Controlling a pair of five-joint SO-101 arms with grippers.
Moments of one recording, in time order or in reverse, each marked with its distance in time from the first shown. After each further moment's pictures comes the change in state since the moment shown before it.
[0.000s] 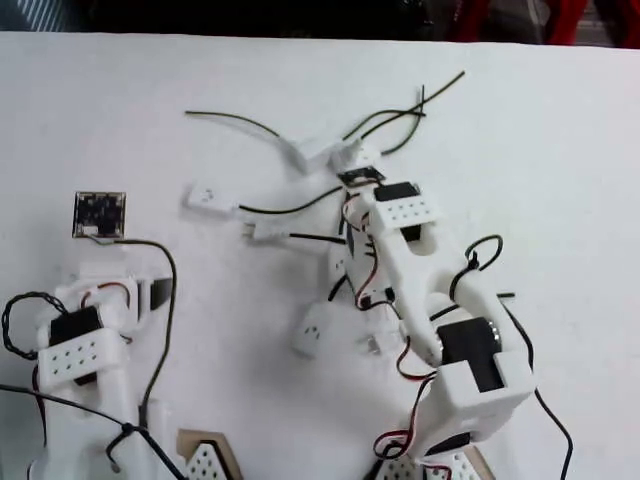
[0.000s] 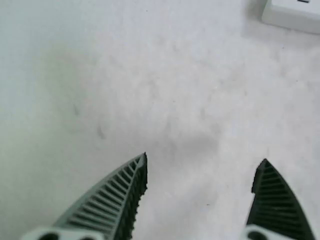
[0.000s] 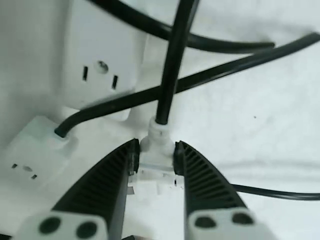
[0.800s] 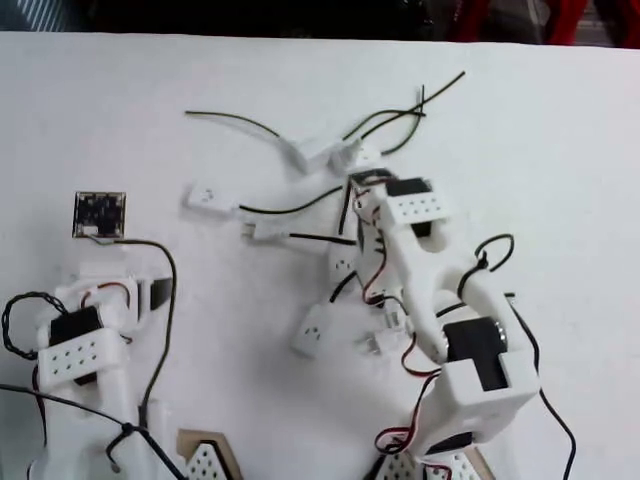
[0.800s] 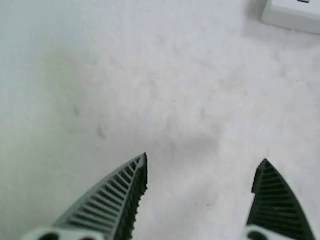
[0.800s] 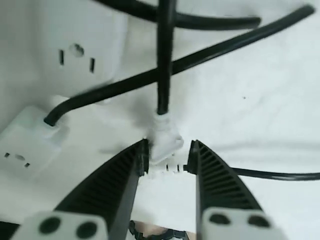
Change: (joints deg) left arm 0.0 0.0 0.0 0.0 0.0; right arm 3.6 0.0 -2.6 5.0 0.0
